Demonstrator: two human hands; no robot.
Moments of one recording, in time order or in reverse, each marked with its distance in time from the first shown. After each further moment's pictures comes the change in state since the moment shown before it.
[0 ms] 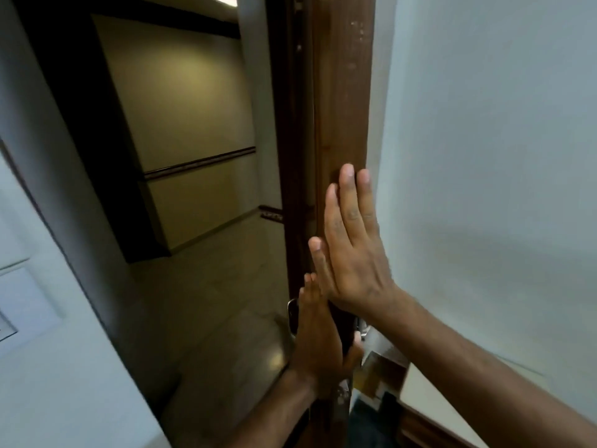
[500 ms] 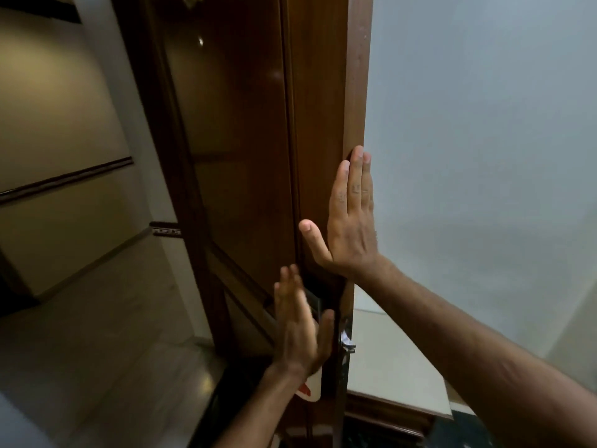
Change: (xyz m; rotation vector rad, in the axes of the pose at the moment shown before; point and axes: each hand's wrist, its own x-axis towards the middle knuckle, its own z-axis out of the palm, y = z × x) left_hand 0.026 0.033 0.123 -0.037 -0.001 0.121; right_hand -0.031 0.138 -0.088 -0.400 0.022 0.190
